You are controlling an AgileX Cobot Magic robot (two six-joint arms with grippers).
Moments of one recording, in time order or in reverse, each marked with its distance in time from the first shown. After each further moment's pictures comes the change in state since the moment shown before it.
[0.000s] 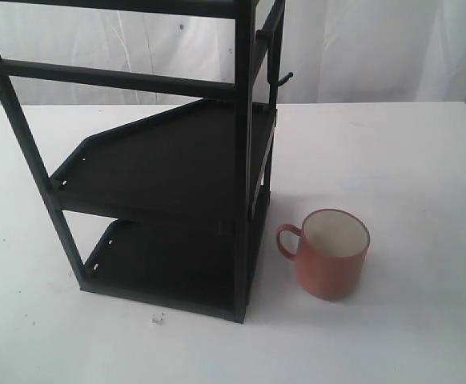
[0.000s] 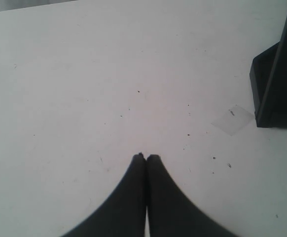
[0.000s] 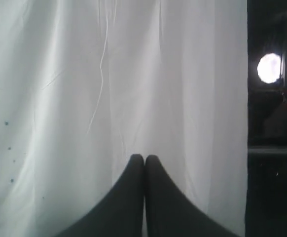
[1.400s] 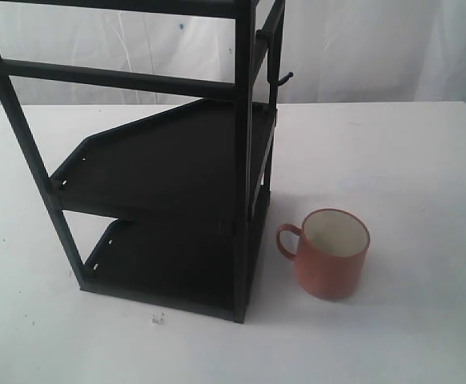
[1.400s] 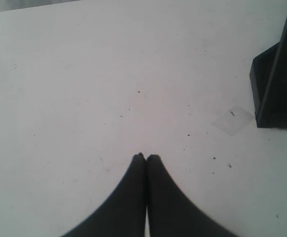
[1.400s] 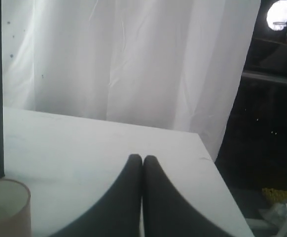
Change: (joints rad) left arm 0.000 0.000 0.000 0.000 0.000 0.000; right arm -0.024 -0.440 0.291 0.005 0.436 -0.110
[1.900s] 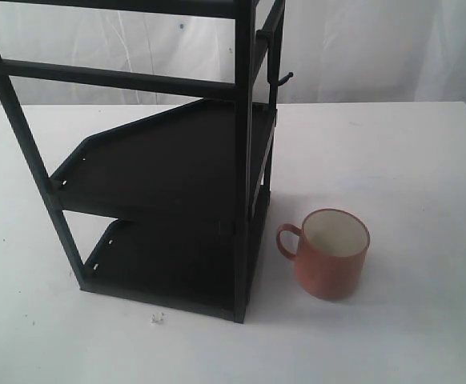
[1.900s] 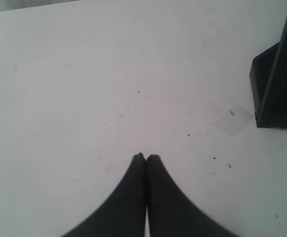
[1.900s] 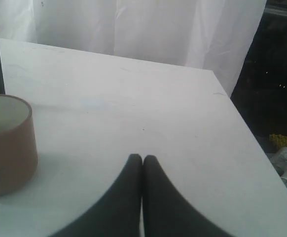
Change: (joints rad) left arm 0.000 0.000 0.000 0.000 0.000 0.000; right arm -0.005 0.000 0.173 0.002 0.020 0.000
